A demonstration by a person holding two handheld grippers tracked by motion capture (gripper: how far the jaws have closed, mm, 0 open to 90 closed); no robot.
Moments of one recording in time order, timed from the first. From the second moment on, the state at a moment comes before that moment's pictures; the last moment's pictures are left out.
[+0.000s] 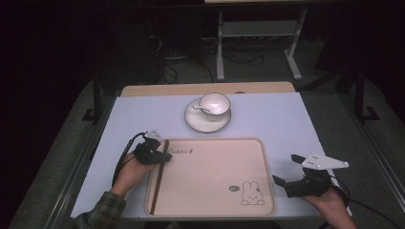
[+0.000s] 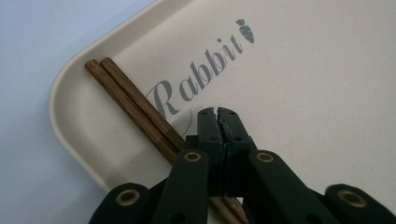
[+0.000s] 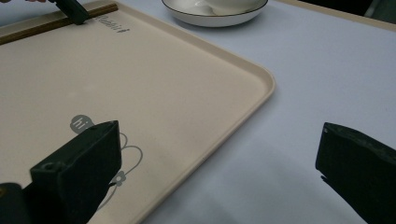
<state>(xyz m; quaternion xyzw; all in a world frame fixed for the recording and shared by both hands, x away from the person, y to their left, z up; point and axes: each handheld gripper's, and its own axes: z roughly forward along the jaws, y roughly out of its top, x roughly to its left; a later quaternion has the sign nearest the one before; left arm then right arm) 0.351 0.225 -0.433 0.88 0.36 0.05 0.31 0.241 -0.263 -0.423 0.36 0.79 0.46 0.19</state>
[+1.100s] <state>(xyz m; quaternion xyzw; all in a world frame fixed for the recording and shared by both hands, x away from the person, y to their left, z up) 0.312 0.249 -0.403 0.85 0.34 0.11 0.38 0.238 -0.264 -0.423 0.36 0.79 0.46 0.19</state>
